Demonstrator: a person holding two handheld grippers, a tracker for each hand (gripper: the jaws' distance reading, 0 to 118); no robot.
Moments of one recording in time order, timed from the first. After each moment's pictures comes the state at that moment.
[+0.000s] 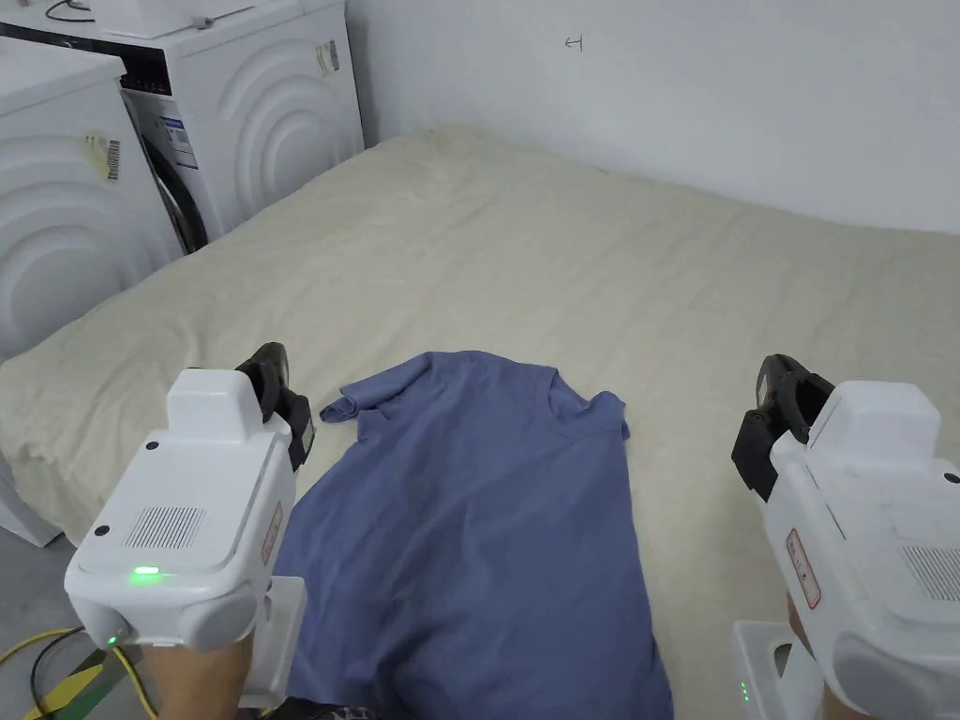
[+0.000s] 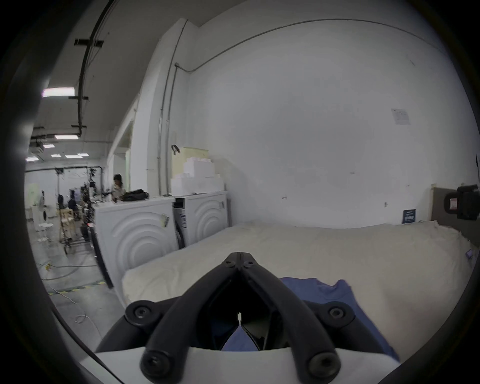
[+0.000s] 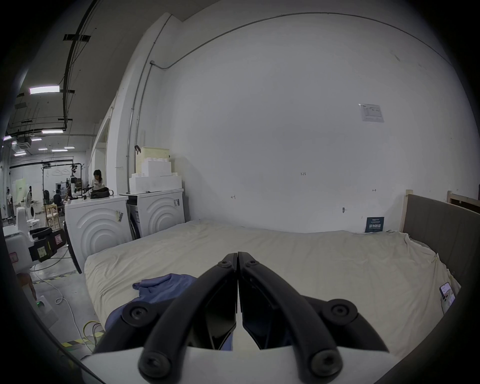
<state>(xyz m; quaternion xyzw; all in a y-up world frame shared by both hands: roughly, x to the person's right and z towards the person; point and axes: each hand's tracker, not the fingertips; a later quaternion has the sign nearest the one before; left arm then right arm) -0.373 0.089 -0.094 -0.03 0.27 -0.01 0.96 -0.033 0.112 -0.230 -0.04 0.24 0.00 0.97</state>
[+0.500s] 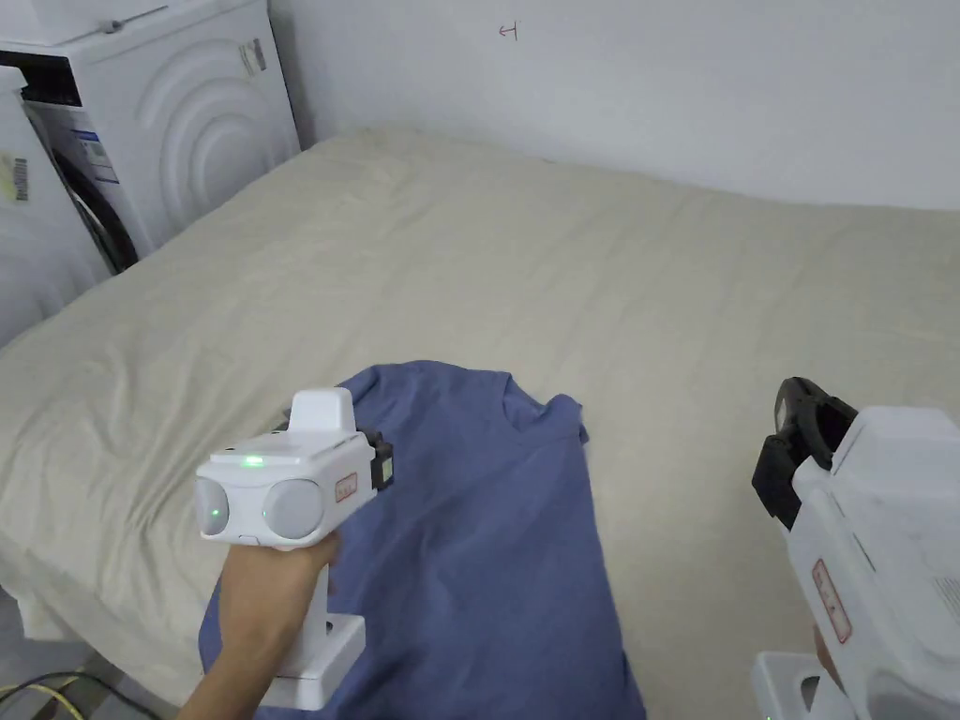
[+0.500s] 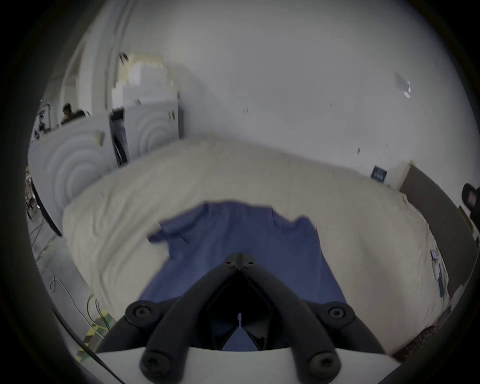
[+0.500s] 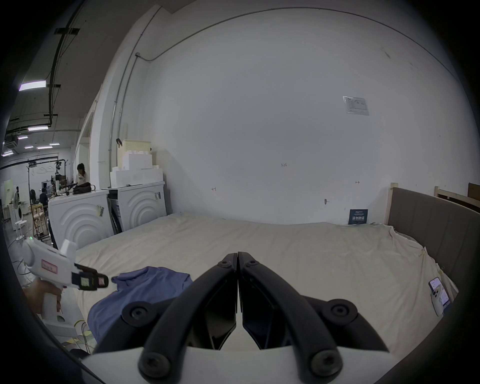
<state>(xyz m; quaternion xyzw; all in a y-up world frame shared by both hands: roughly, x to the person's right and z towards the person) -0.381 0.016 -0.242 -0.32 0.14 0.11 0.93 -0.004 0.097 -0.257 -0.07 0.19 0.00 0.98</state>
